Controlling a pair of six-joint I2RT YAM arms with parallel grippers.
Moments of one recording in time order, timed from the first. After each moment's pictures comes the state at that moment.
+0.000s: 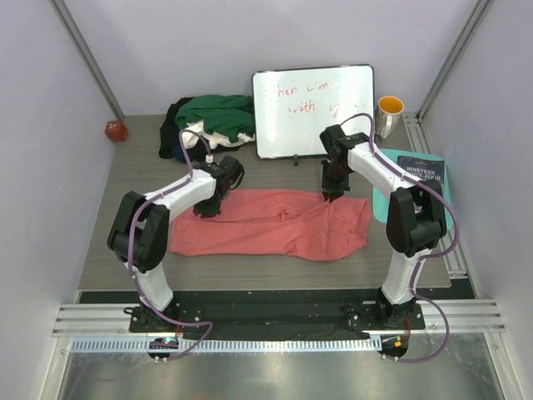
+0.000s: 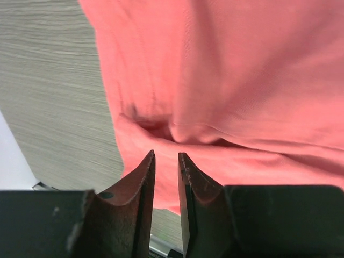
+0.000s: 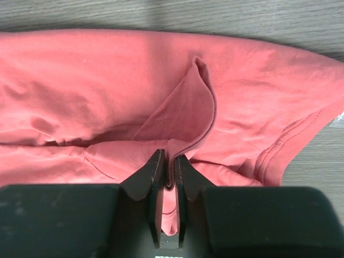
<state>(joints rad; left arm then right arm) -0.49 1.78 1.25 -0.91 -0.55 -0.36 0.34 1.87 1.52 -1.00 0.03 0.46</state>
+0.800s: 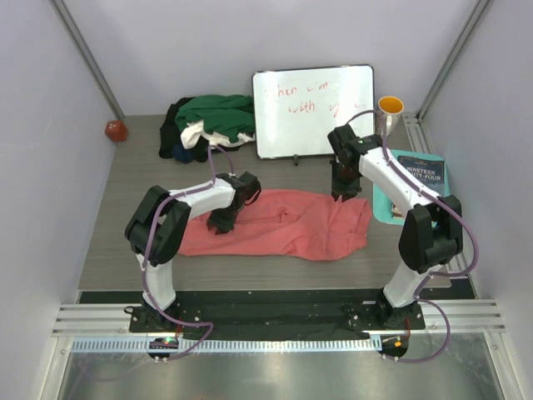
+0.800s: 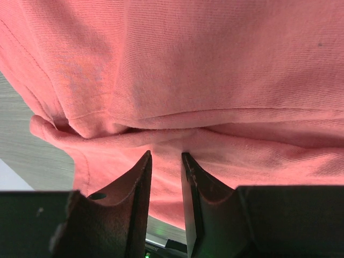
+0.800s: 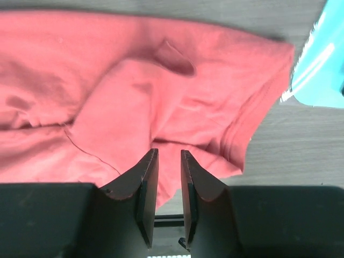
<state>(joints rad) -0.62 1.90 1.22 -0.90 -0.43 -0.31 0.34 1.74 1.49 -1.06 0.12 0.39</state>
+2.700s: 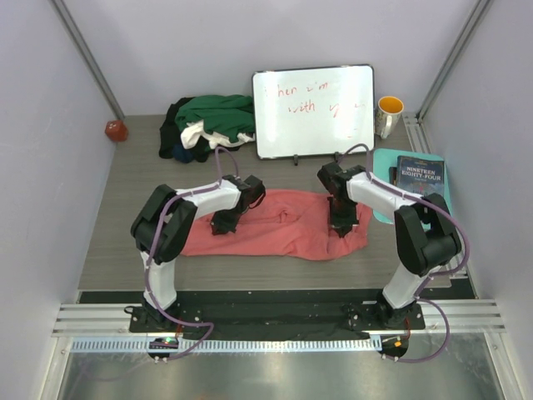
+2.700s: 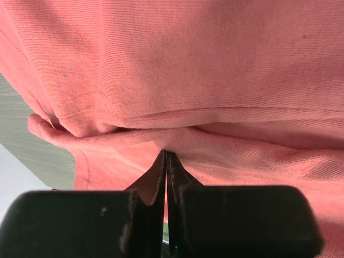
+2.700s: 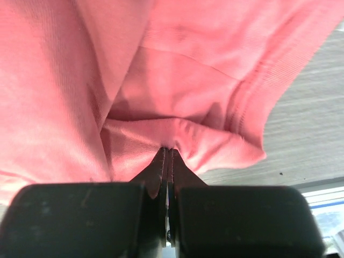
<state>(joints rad) -0.65 1.94 1.24 -0.93 -0.46 -0.31 0.43 1.72 1.12 -0.96 0.16 0.48</state>
